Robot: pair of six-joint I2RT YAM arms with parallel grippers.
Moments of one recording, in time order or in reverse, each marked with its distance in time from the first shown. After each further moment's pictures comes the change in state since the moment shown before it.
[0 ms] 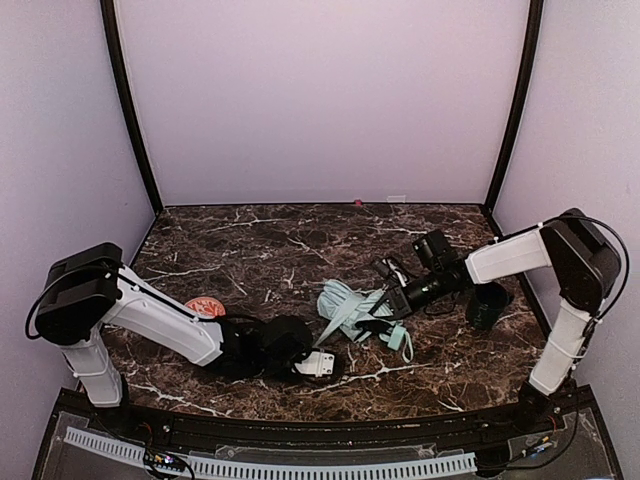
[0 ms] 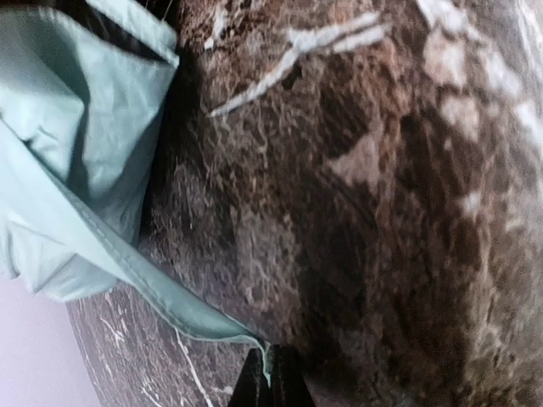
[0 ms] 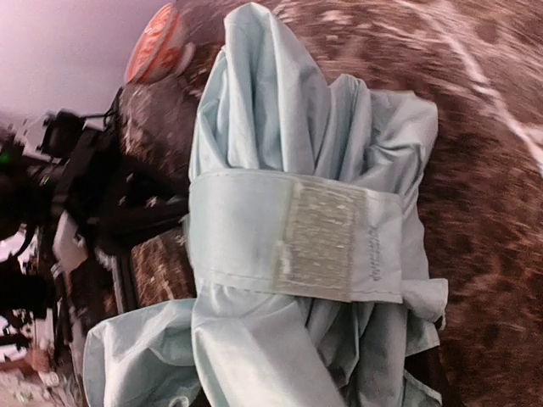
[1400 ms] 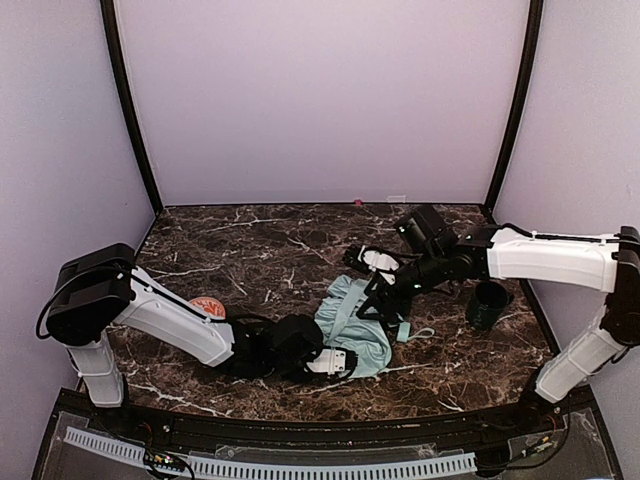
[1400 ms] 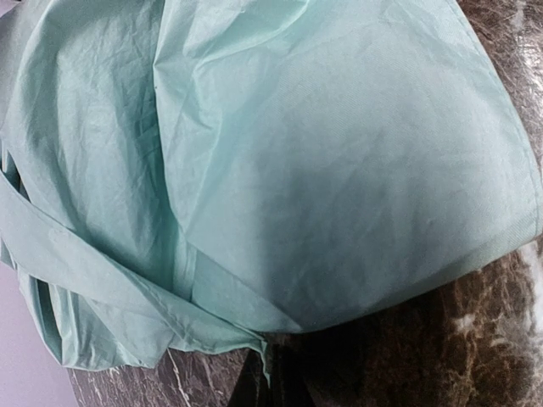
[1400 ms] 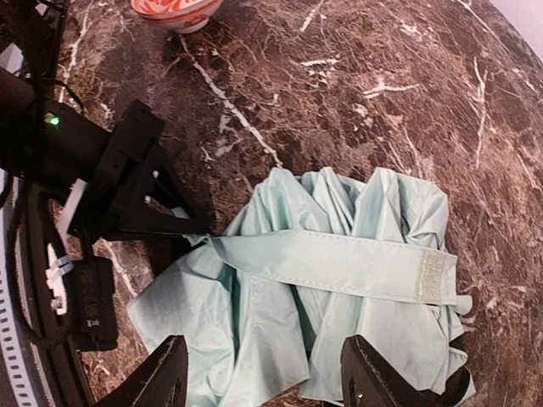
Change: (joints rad) left arm -0.006 0.077 0.073 0.026 0.044 -0.067; right arm 0.257 -0.262 0.172 -0.337 0.540 -0.361
